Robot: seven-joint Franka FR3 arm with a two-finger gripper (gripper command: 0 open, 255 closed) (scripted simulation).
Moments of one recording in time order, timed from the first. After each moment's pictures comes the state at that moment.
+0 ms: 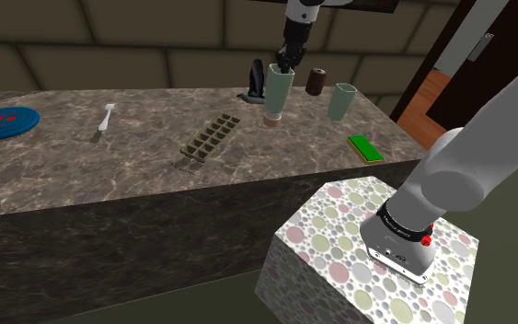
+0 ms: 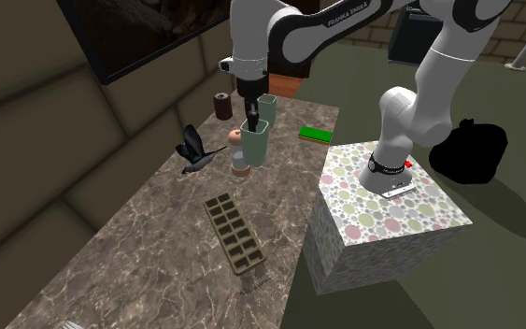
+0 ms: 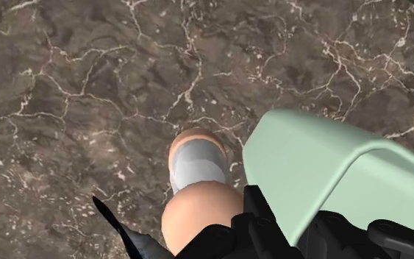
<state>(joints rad) 0.05 -0.12 -0.14 -2.08 0.02 1.97 -0.08</state>
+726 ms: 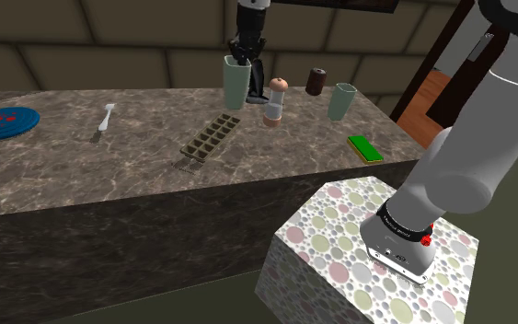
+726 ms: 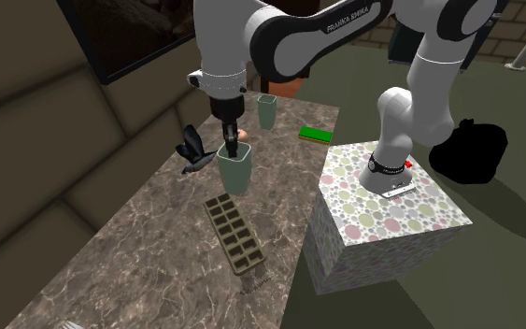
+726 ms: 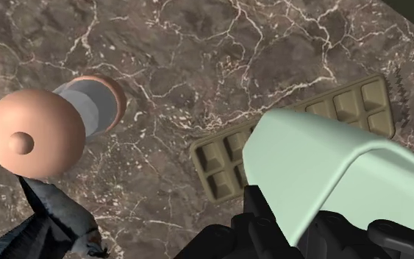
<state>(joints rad) 0.15 0.09 -0.02 -1.76 0.03 1.88 0.13</state>
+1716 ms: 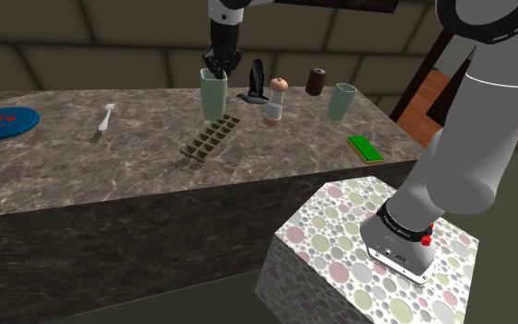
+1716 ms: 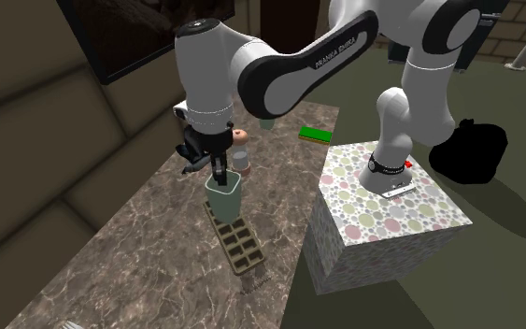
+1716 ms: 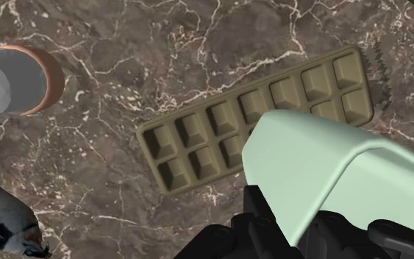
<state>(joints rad) 0.20 0.24 0.01 -1.65 0.03 1.92 0.22</state>
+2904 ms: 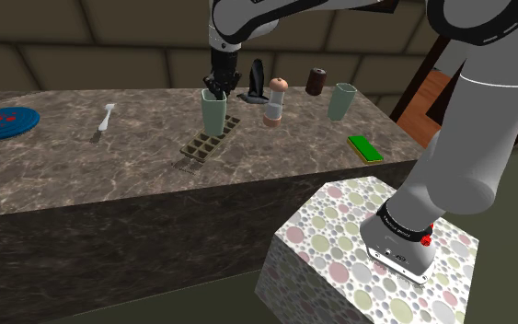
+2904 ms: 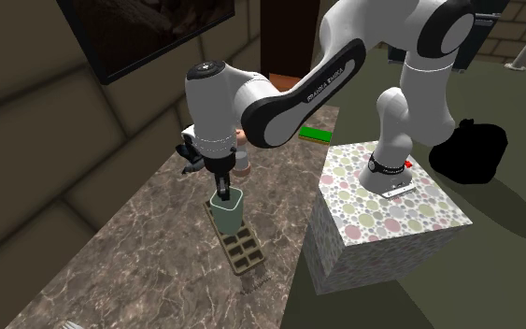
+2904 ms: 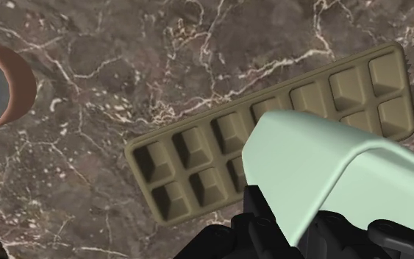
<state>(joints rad) 0.21 0.28 0.01 -1.77 0.03 2.08 0.22</state>
